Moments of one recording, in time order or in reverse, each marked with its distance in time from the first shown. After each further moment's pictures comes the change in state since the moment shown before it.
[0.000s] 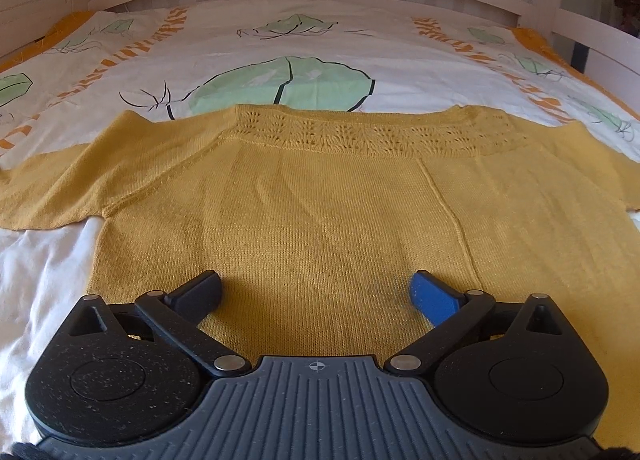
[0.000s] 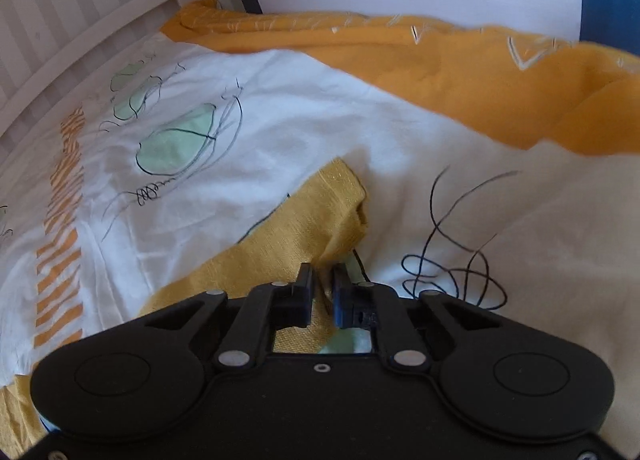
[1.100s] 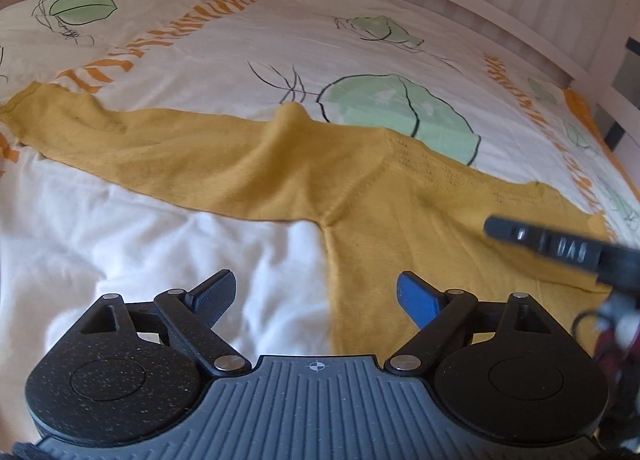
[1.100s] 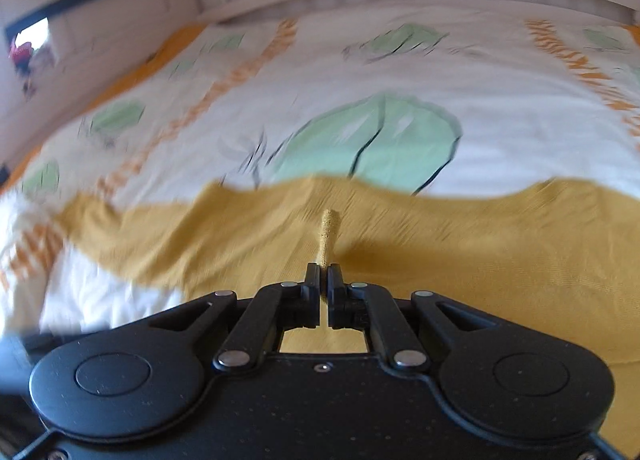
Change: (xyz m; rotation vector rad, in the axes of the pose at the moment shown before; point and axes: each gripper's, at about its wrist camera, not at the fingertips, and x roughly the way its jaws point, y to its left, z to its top) left arm -0.054 0.153 0.025 -0.260 0.088 -0.033; right arm -0.164 0.388 -0.297 -0.734 0.126 0.726
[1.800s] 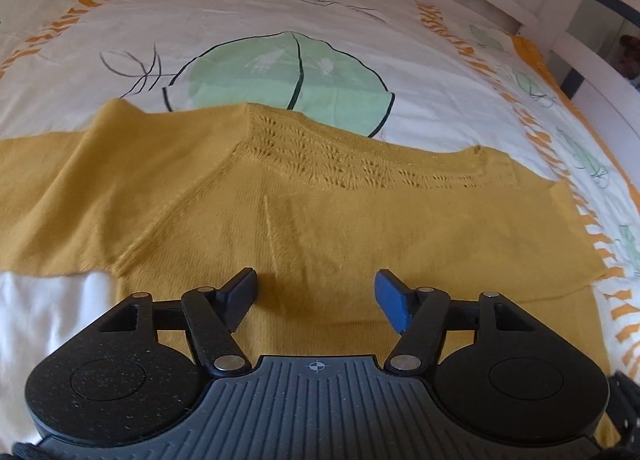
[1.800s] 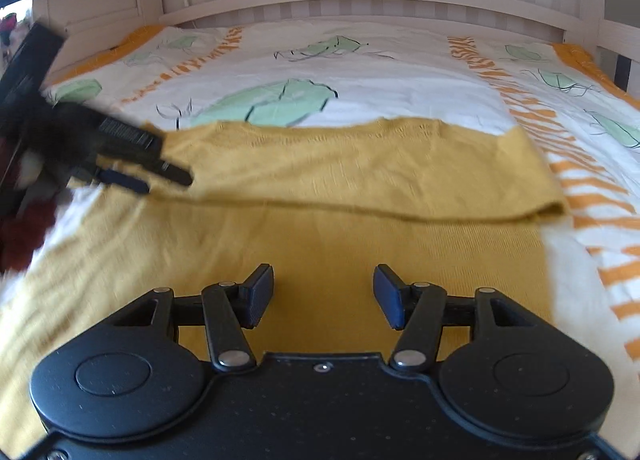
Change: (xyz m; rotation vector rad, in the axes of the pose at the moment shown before) left arm 0.088 -0.101 0.023 0.145 0.104 -0.128; right arm -0.082 -0.048 -0.105 -0.040 -0.099 -0.217
